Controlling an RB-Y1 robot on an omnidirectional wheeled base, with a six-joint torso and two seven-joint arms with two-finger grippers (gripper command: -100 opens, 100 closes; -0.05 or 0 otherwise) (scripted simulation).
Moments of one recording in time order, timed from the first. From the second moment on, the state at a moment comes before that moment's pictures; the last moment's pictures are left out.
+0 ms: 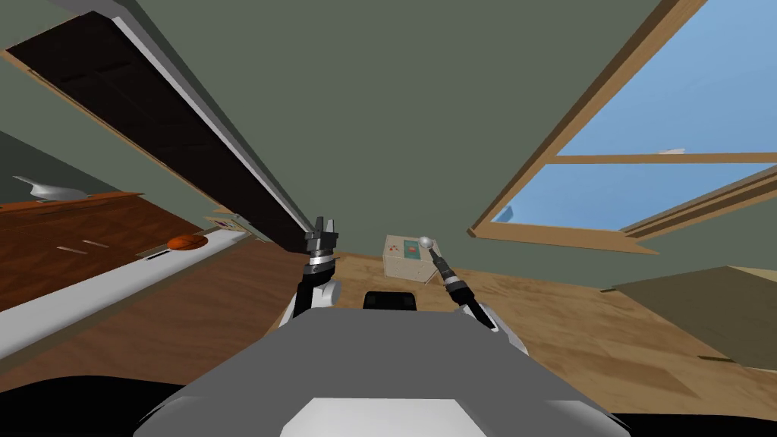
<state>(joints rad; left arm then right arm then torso) 0.51 -0.01 -0.04 -2.25 0.00 -0.49 0.14 0.51 -0.46 0.15 -1.77 -0.04 -0.35 0.36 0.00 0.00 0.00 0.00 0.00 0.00</state>
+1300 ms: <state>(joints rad) 0.51 -0.01 -0.04 -2.25 0.00 -0.49 0.14 0.44 -0.59 0.25 -1.42 0.02 -0.30 0.47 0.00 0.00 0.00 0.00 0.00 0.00</state>
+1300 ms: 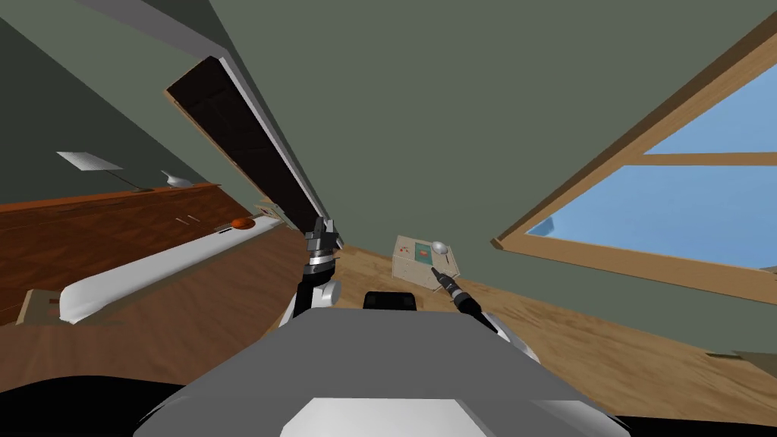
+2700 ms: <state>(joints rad) 0.51 -0.01 -0.04 -2.25 0.00 -0.49 0.14 0.34 -0.73 0.38 -1.02 0.13 -0.23 0.60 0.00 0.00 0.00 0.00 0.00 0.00</state>
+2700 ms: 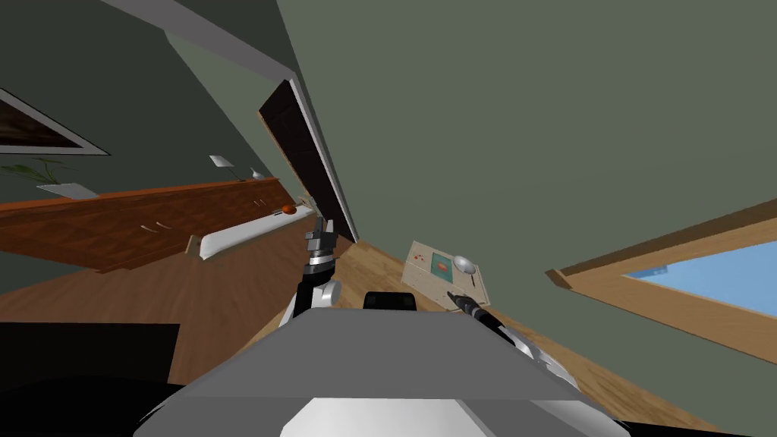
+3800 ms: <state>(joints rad) 0.51 -0.01 -0.04 -2.25 0.00 -0.49 0.14 0.27 -0.82 0.49 -0.75 0.24 -0.18 0.70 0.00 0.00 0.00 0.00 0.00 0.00</state>
